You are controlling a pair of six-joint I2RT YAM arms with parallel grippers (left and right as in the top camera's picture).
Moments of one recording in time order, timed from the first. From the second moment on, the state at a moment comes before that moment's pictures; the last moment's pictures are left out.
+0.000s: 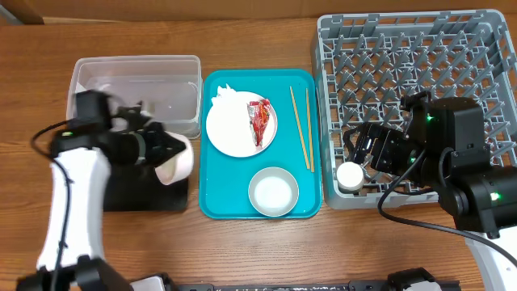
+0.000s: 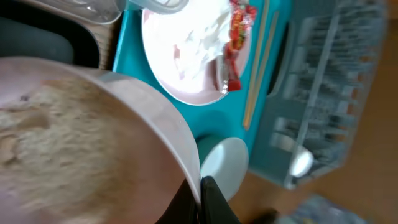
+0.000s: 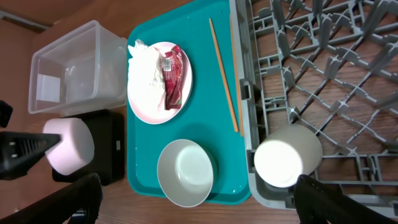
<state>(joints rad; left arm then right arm) 0.26 1.47 1.14 -1.02 0.76 -0.19 0.20 1.08 1.30 -1.11 -0.28 0.49</state>
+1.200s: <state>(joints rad) 0.57 1.82 1.14 -1.49 1.41 0.74 0.20 1.08 1.30 -1.11 -0.28 0.49</state>
